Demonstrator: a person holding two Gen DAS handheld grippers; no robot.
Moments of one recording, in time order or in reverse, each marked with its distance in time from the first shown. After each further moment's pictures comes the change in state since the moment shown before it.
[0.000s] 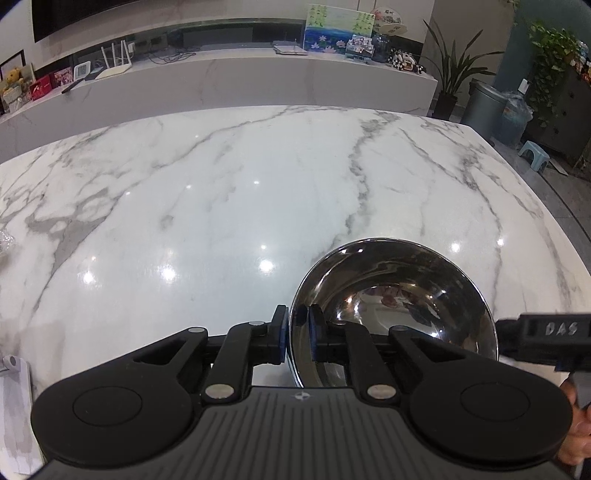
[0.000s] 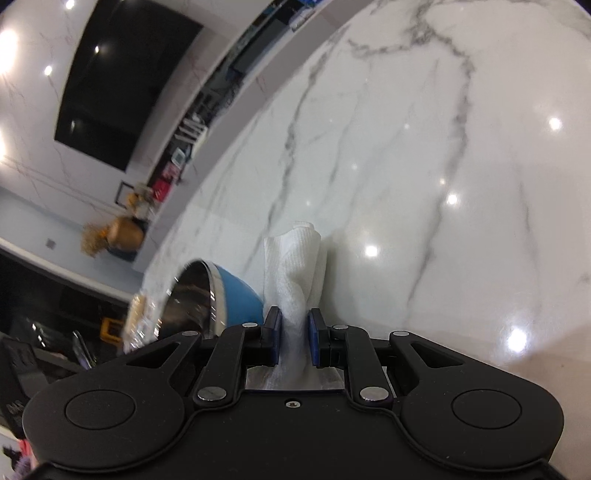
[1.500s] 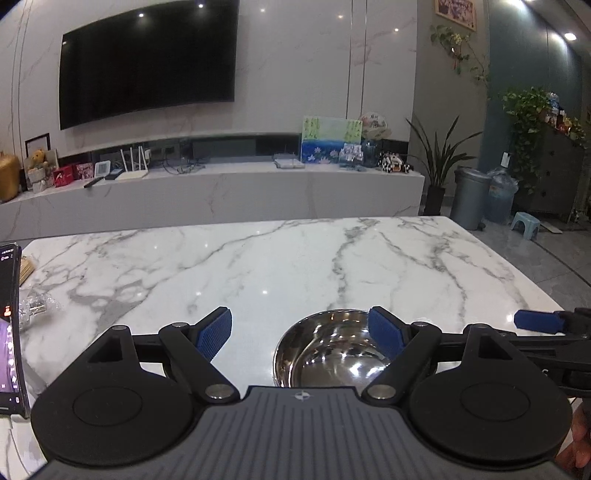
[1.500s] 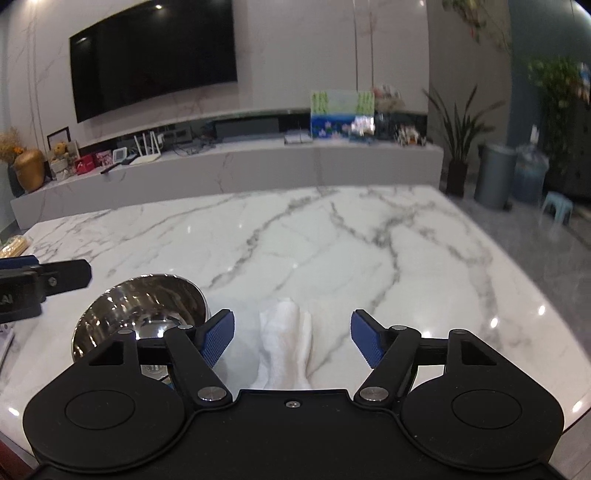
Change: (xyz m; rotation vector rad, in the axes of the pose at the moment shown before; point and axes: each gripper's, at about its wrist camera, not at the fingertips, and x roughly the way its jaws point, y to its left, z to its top) left arm -0.080 -0.035 -0.039 0.075 -0.414 0.050; right arm -0.075 0.100 -0.057 -0.624 -0.422 -0.509
